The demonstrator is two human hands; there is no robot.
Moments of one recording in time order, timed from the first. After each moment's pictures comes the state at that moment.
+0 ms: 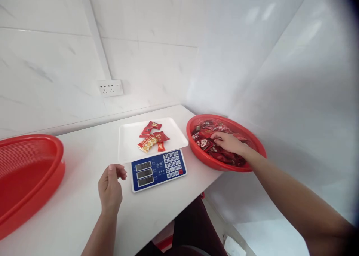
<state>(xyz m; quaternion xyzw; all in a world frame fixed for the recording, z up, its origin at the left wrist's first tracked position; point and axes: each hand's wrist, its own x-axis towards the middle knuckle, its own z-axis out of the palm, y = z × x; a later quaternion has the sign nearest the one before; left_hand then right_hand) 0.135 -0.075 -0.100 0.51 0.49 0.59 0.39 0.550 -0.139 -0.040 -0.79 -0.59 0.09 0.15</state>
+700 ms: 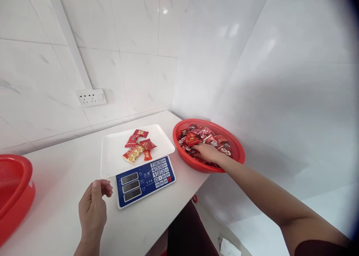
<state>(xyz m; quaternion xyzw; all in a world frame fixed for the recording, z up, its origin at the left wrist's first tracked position) 0.135 -0.072 -0.102 0.52 0.53 0.55 0.38 0.525 -0.135 -0.055 -0.80 -0.59 0.09 0.03</state>
